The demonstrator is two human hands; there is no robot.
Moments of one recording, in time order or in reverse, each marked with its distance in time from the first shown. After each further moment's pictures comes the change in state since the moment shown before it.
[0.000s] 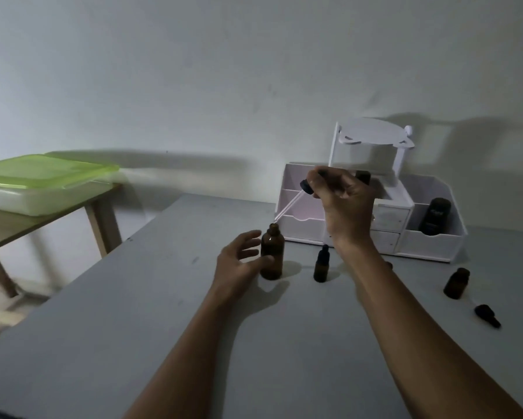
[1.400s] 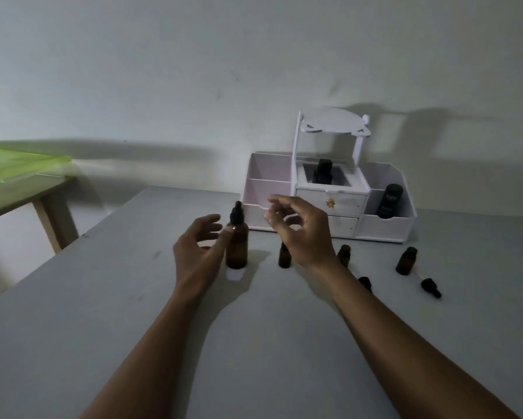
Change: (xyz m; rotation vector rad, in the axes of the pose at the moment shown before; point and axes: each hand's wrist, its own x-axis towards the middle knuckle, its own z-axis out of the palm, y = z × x) left_hand -0.003 0.010 0.012 0.136 0.239 0.158; right_hand -0.041 0.032 -0.036 -0.322 -0.275 -0.092
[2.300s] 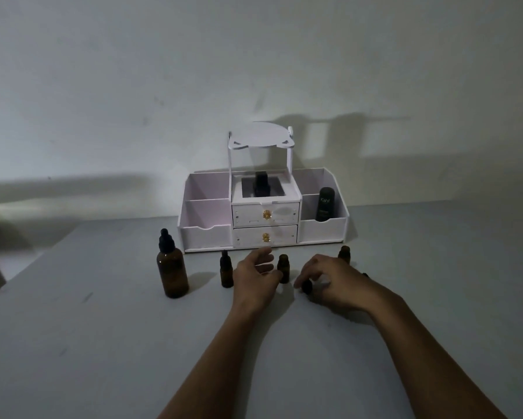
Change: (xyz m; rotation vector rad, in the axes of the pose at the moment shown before) left_hand -0.051 0.052 0.165 -0.067 -0.455 -0.175; right_hand -0.053 0.054 -0.158 -0.570 -0.594 0.445
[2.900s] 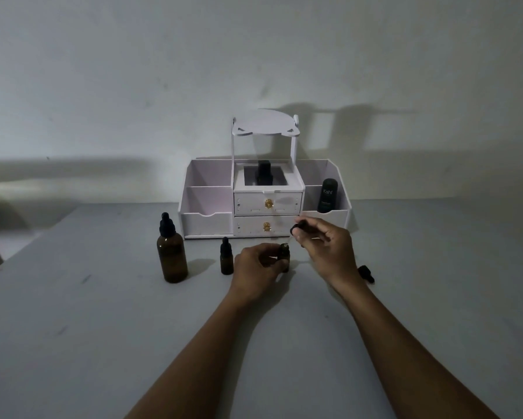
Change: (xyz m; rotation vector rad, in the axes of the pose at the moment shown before) left_hand 0.002 -0.006 -0.004 0.087 -0.121 0.099; right_hand 0.027 -0.018 0.019 0.591 0.709 -0.024
